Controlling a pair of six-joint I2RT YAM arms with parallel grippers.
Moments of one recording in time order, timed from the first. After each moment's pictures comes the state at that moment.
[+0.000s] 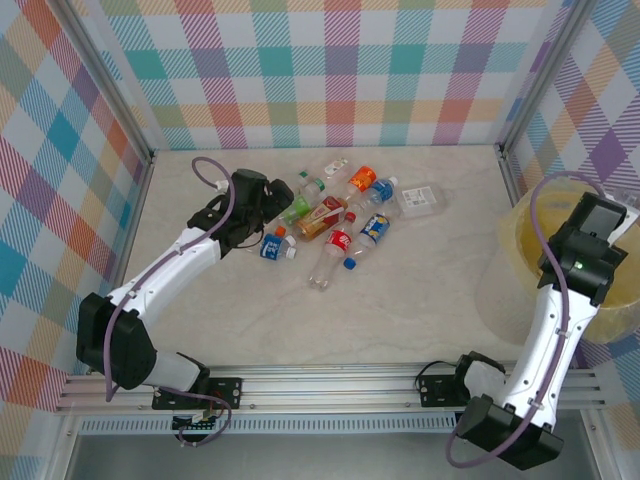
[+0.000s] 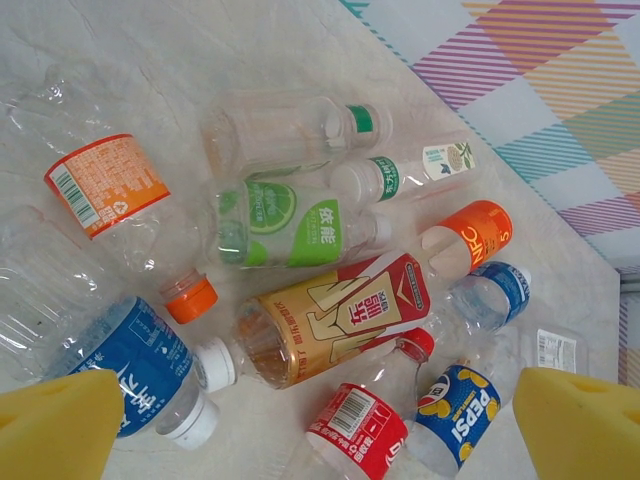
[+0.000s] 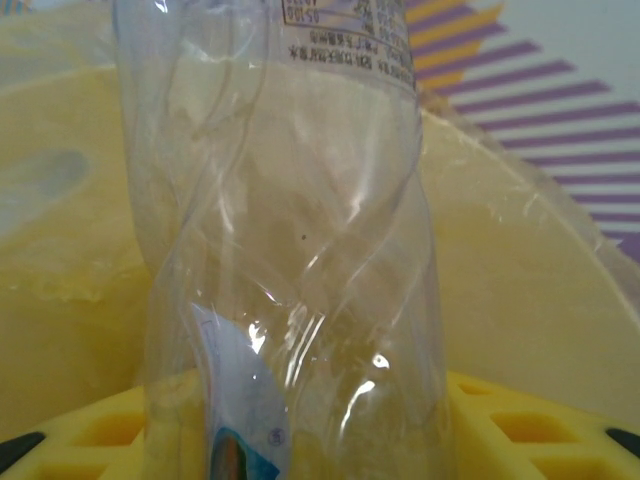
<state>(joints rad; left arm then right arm) -0.47 1.42 1.19 -0.48 -0.19 -0.99 -0.51 0.95 1.25 -0.96 0.42 0.08</state>
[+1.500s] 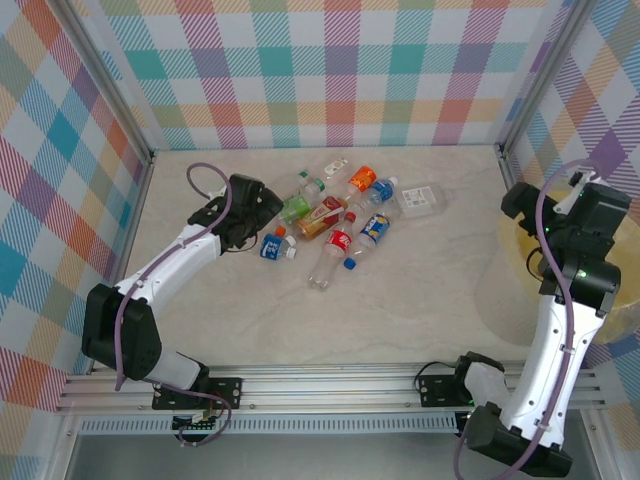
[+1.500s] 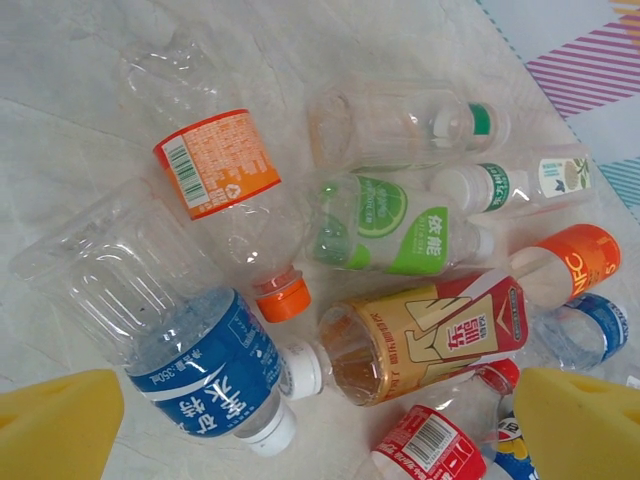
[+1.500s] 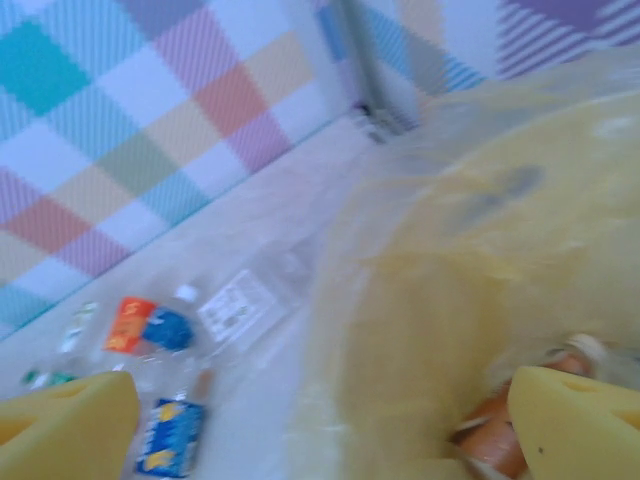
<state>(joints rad) -0.40 1.46 1.15 -0.53 -0.18 -1.07 -0.36 0.92 1.39 -0.97 -0.16 0.31</state>
